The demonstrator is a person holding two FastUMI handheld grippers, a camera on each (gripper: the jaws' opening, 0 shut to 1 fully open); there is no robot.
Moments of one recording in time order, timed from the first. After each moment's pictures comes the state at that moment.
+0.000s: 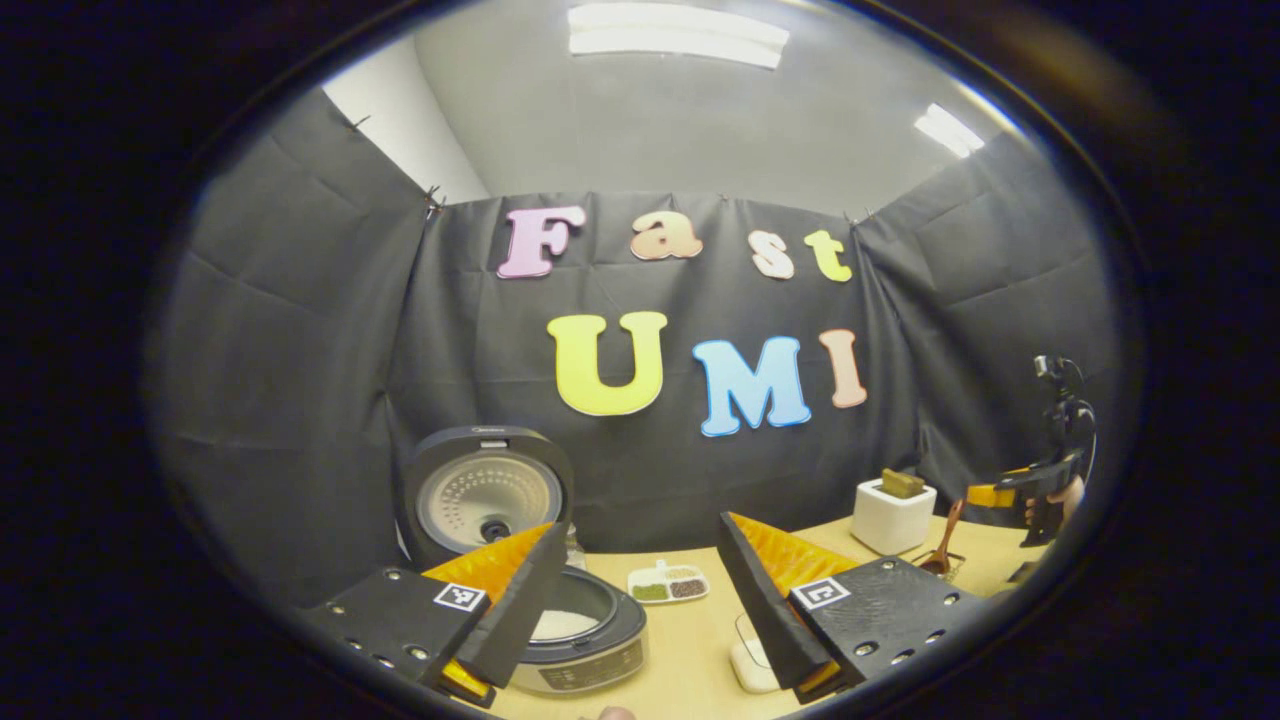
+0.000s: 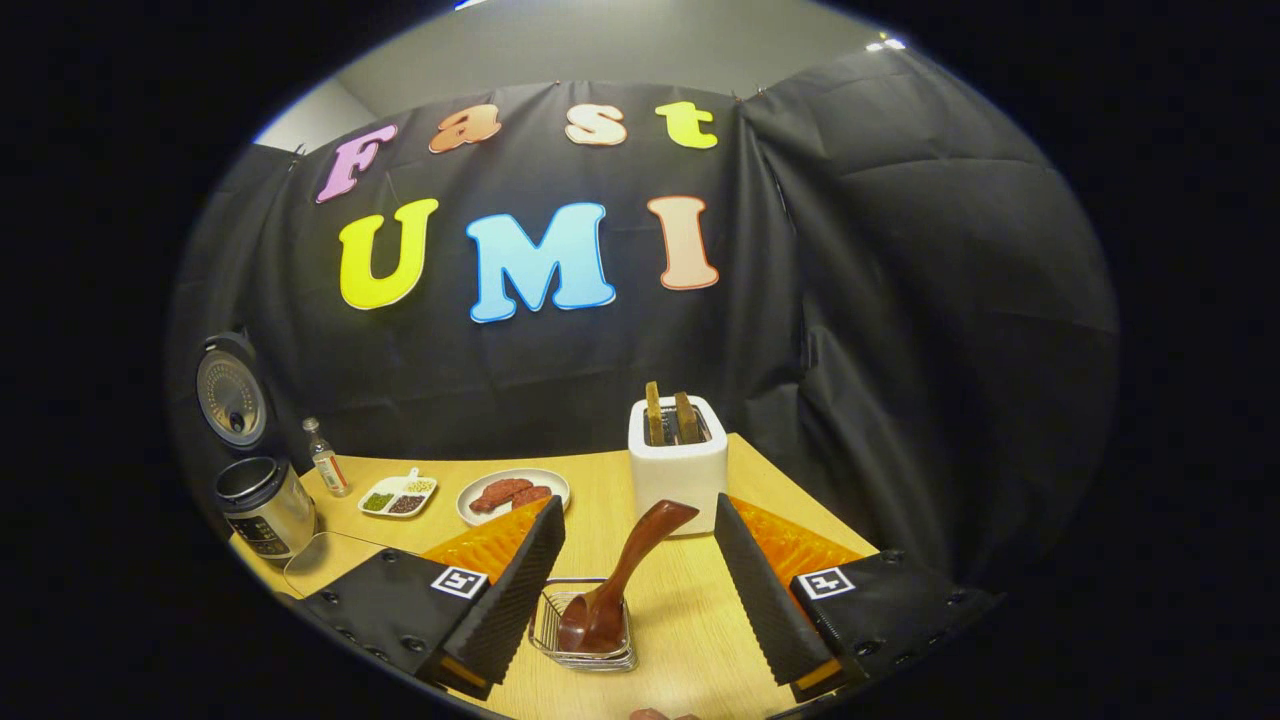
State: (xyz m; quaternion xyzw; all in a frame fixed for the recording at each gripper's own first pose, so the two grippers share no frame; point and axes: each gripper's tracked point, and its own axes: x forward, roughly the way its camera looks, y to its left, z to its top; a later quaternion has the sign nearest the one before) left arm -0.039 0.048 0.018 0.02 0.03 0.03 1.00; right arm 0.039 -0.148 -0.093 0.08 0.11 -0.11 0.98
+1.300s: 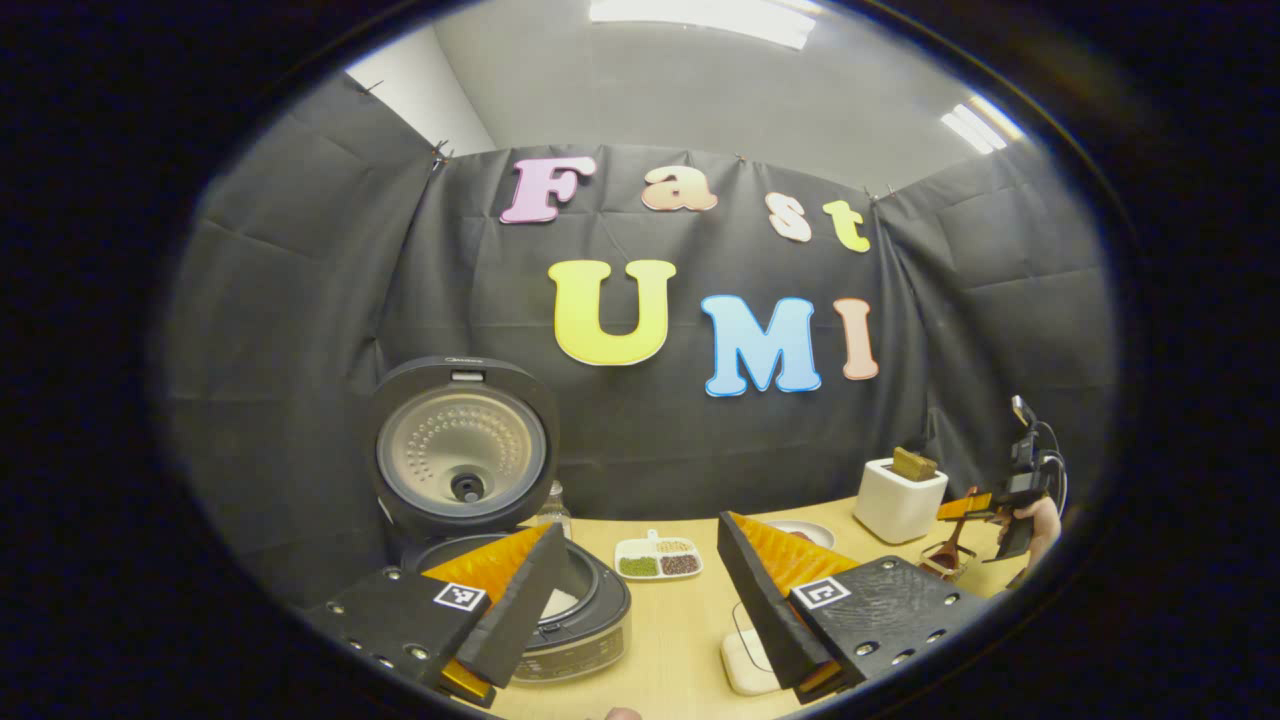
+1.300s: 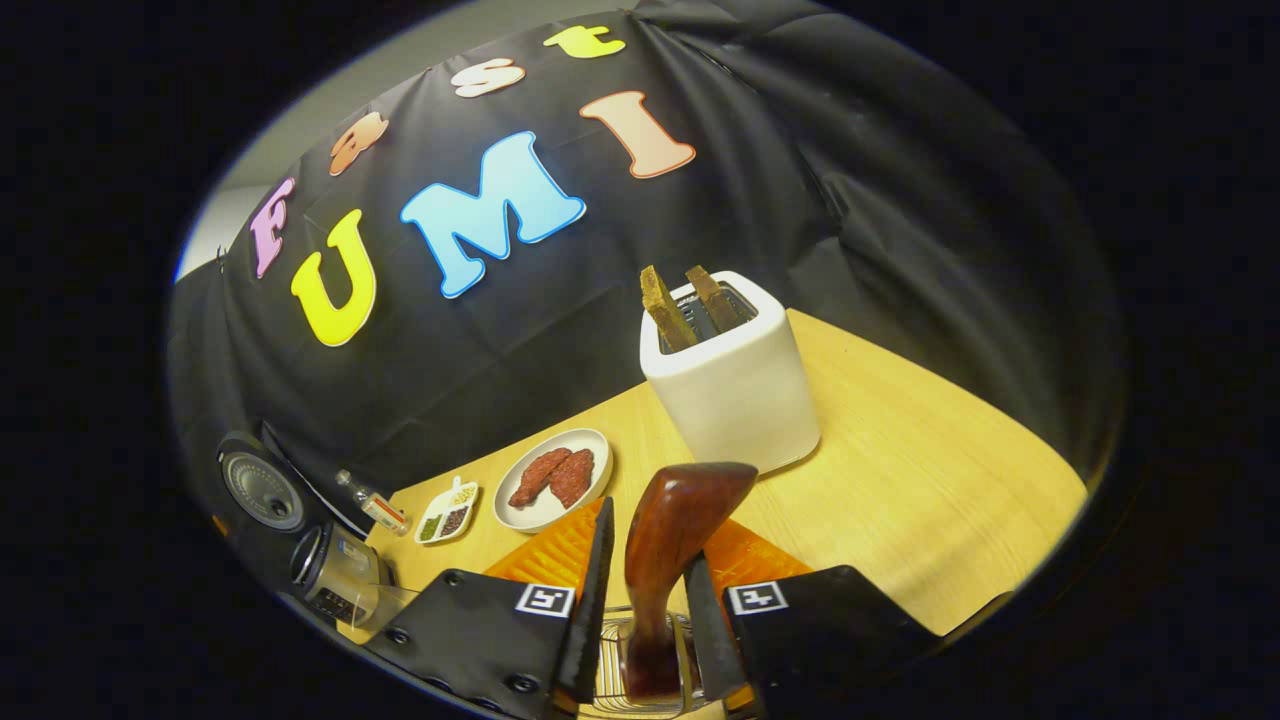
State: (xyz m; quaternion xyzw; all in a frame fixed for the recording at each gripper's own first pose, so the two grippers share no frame) left arm 0.002 0.050 -0.049 -0.02 0.09 0.04 1.00; right arm 0.126 -0.132 -0.179 0.28 0.20 -0.04 0.94
